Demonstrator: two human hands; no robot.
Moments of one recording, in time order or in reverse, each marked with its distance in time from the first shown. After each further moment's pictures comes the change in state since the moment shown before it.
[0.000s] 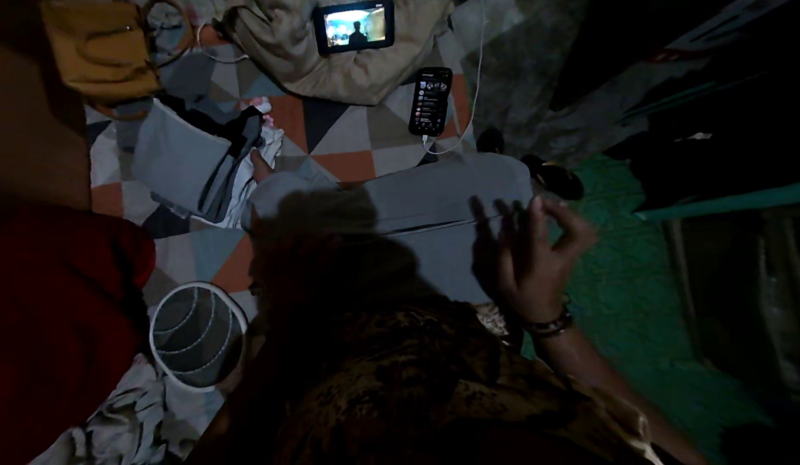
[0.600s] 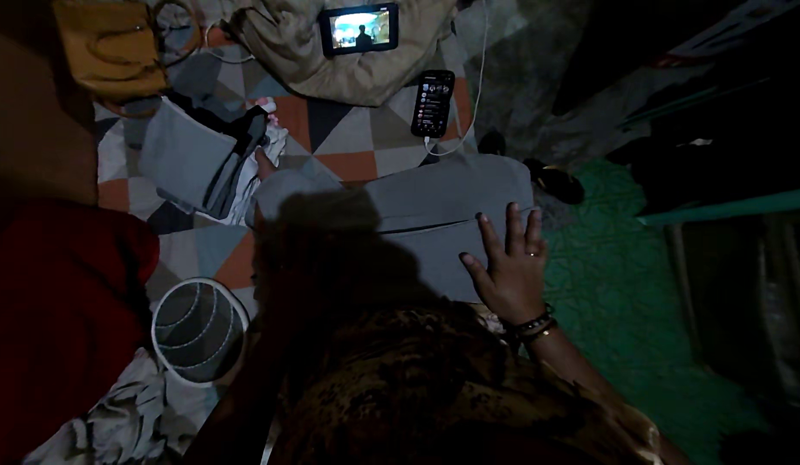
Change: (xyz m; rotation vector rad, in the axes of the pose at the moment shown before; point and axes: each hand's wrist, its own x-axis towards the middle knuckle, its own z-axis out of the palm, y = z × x) left_hand -0.052 -0.038 0.021 0.273 -0.430 -0.128; right_hand -0.031 0.013 0.014 -0.134 -0.406 0.156
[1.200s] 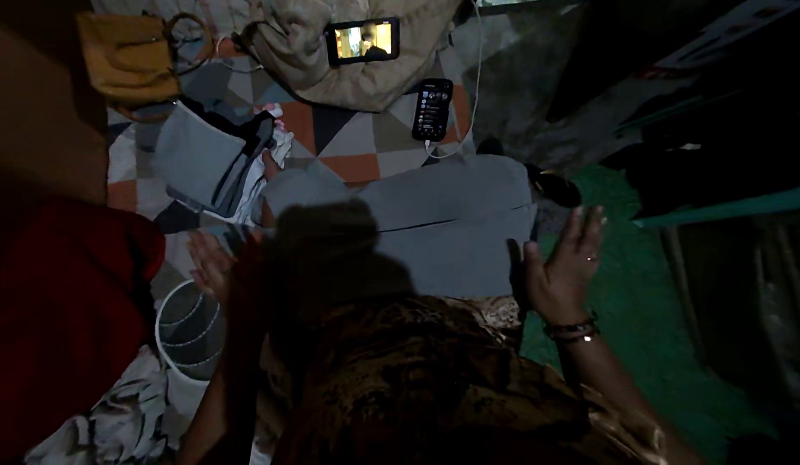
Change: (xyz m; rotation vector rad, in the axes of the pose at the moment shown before) left_hand -0.006 -0.033 -0.057 -0.388 0.192 -0.599; right_hand -0.010 0.020 -0.035 0.095 0.195 0.183
